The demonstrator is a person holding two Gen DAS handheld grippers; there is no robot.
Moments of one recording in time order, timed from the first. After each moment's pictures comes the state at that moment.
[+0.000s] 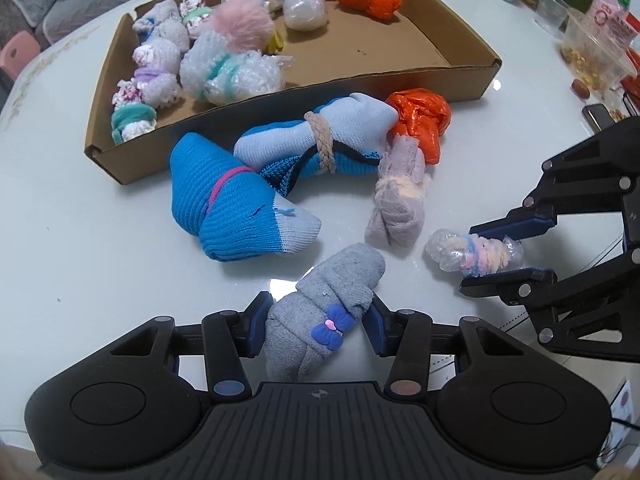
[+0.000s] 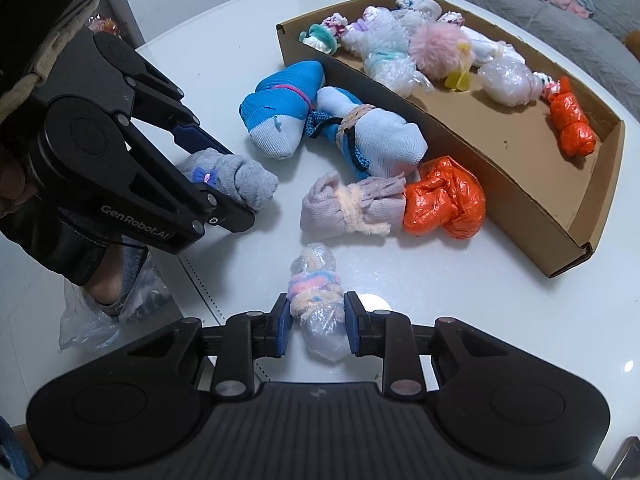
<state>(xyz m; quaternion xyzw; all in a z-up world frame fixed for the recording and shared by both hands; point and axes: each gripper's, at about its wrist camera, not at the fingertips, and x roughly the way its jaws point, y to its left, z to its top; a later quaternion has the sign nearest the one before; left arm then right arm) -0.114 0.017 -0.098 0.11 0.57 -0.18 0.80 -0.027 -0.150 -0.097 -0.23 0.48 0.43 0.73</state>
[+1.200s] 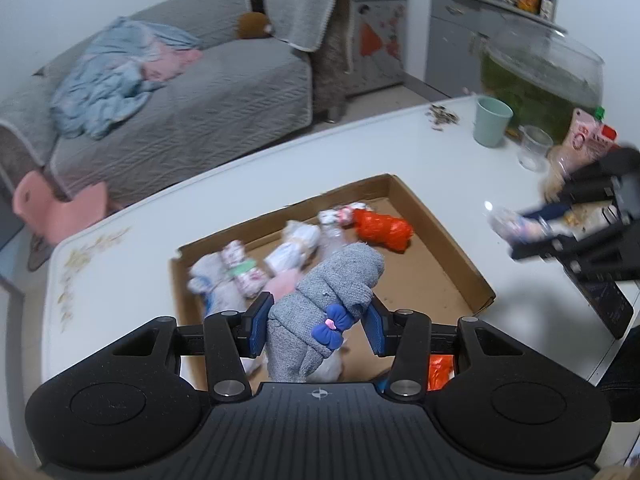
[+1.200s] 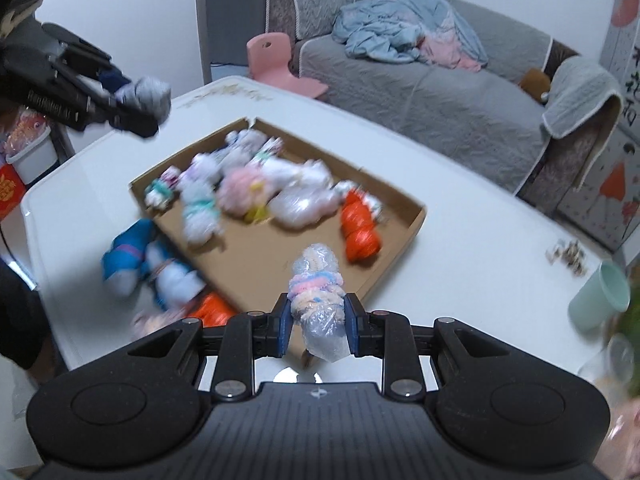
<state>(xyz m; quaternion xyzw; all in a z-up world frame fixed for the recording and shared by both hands) -0.009 0.007 0.050 0.13 0.43 -0.22 0.87 0.074 -0.229 0.003 -0.19 0.38 0.35 0.84</state>
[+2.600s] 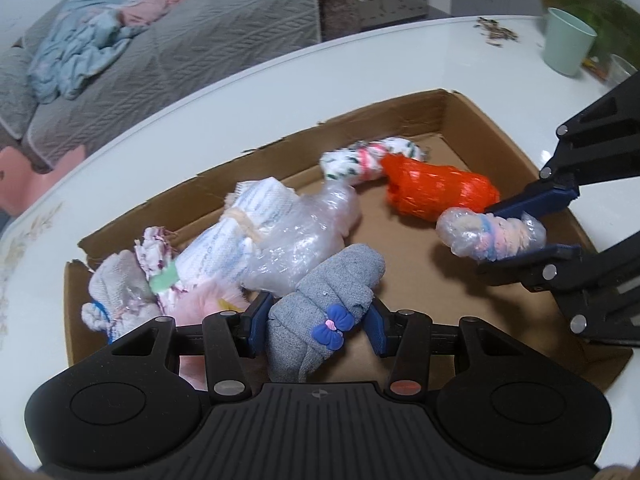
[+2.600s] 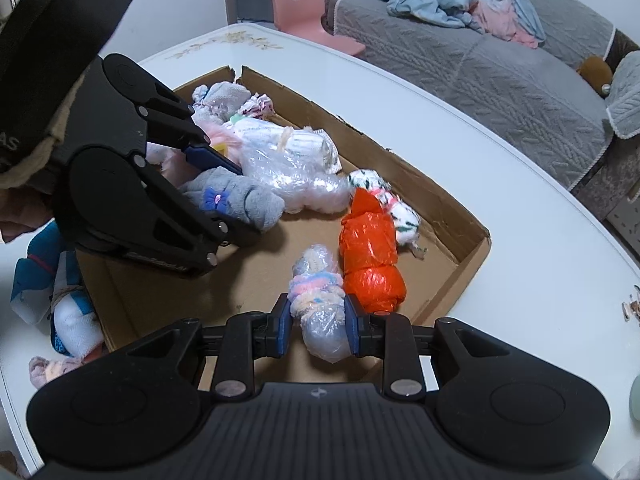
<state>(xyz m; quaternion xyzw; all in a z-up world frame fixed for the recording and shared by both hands) 0.092 -0.048 -0.094 0.17 0.50 -0.16 0.84 0.162 -0.177 -0.070 -0.23 0.42 0.40 0.78</state>
